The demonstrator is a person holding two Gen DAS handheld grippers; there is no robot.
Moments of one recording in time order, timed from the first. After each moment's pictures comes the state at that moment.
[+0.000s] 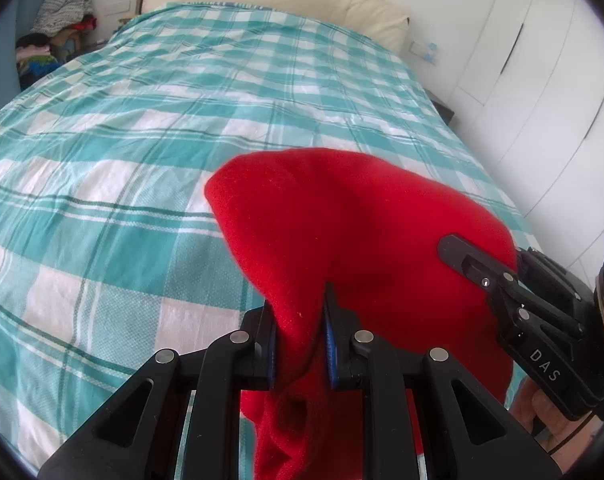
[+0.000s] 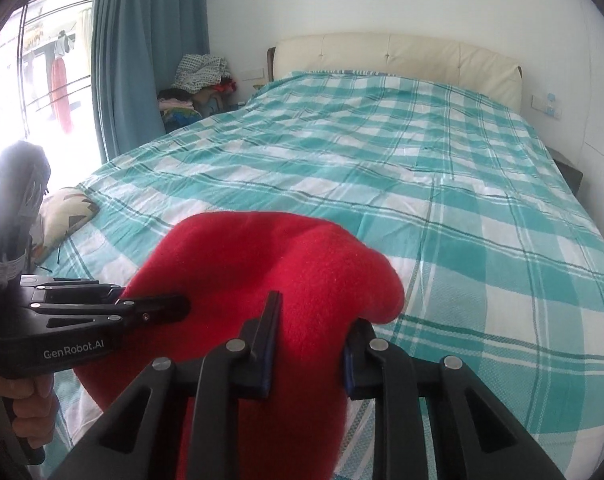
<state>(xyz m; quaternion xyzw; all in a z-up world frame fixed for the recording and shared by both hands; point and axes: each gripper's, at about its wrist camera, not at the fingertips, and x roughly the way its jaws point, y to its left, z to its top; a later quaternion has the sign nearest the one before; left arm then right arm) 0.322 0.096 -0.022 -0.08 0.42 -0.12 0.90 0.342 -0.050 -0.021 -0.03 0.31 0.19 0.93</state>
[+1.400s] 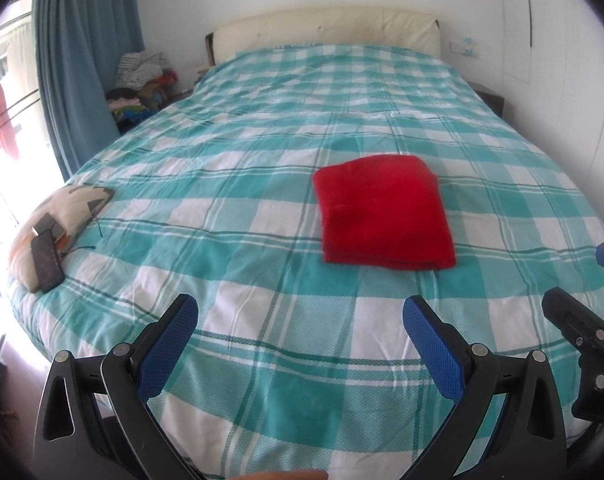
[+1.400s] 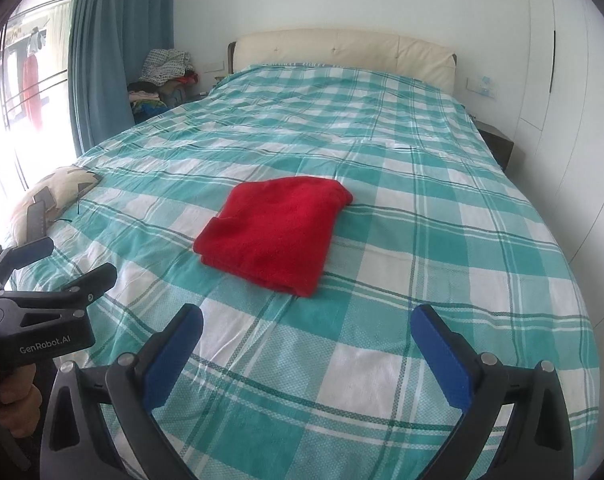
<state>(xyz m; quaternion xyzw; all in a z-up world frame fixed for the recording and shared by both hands) 0.075 0.041 0.001 0.03 0.36 0.05 0.93 0.099 -0.124 0.004 -0.04 0.36 0.09 0.93</state>
